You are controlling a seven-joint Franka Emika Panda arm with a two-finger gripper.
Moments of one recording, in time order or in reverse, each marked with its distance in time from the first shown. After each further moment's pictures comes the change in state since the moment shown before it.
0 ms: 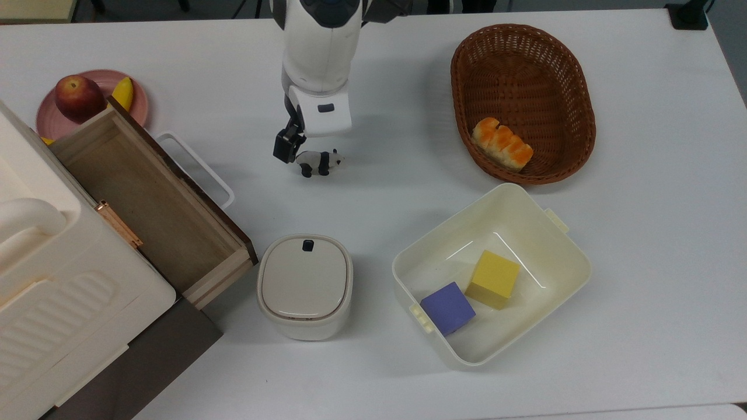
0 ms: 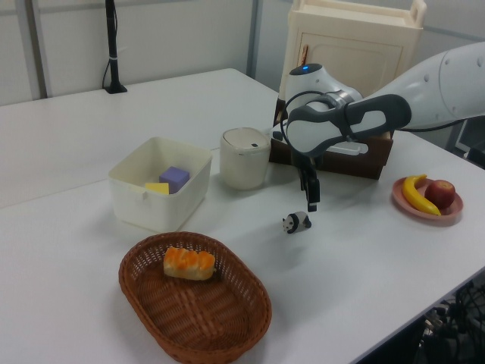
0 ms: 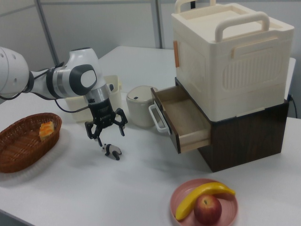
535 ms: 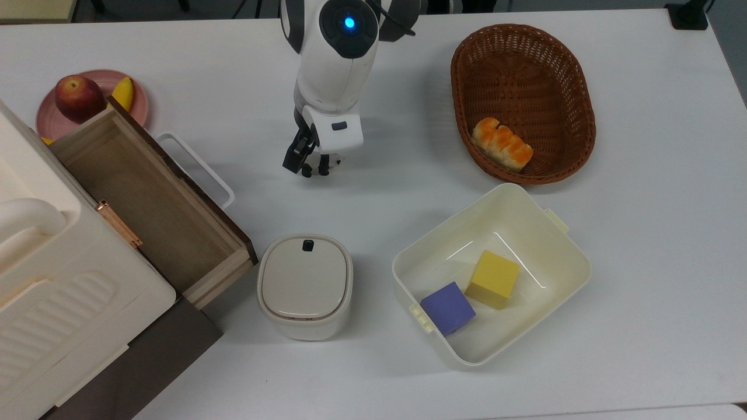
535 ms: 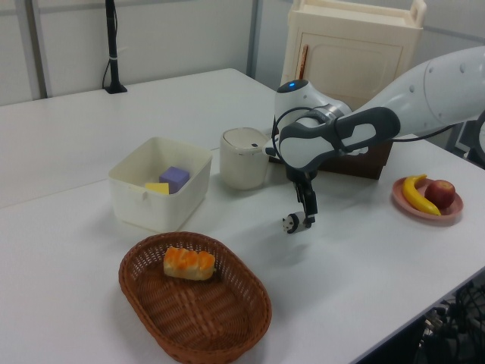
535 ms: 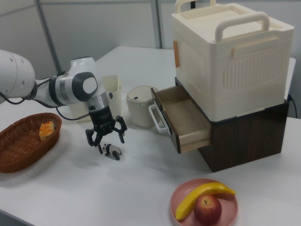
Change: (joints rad) arm 0.020 0.059 0.000 0.000 -0.050 0.003 0.006
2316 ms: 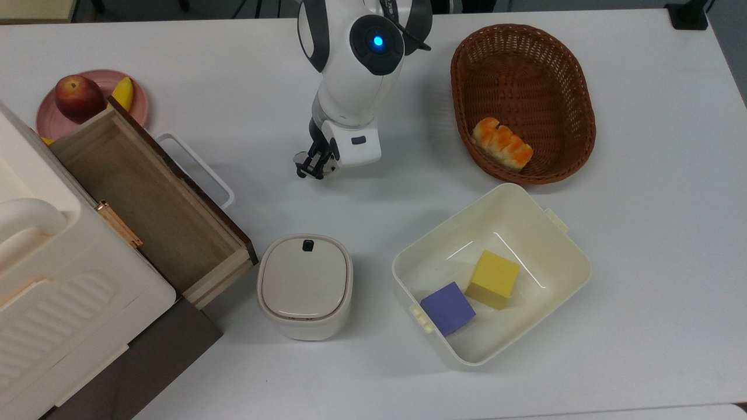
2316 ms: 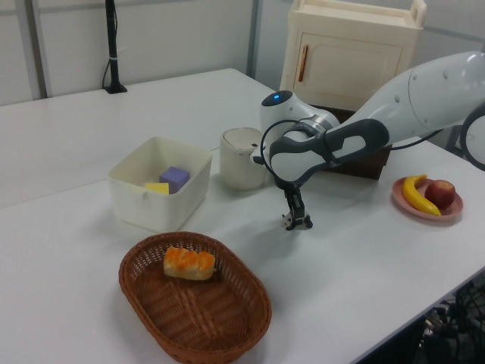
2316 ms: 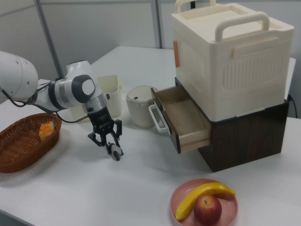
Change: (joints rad) arm 0.024 0.057 0.019 0.027 -0.080 0.041 0.072
